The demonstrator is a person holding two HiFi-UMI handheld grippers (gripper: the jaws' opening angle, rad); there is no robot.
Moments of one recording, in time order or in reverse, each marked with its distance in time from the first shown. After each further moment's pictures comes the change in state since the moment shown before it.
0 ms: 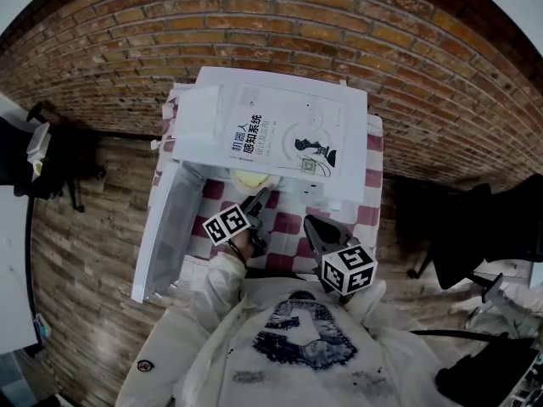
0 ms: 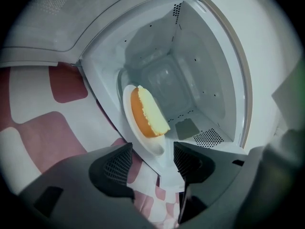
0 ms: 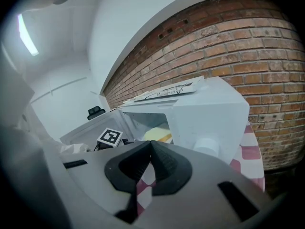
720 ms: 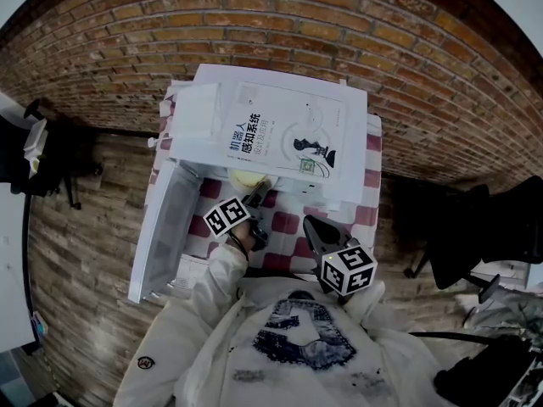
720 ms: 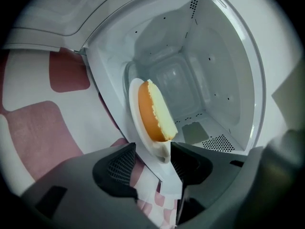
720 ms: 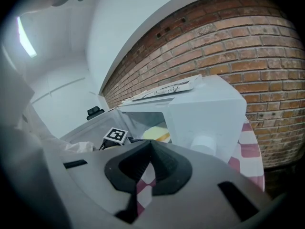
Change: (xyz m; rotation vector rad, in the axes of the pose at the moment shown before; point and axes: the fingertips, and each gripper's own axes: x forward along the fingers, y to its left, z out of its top) left arm 0.020 0.011 0.003 -0.084 -0.001 0.038; right arm 0.000 -0.005 -0.003 0.017 0.007 -0.006
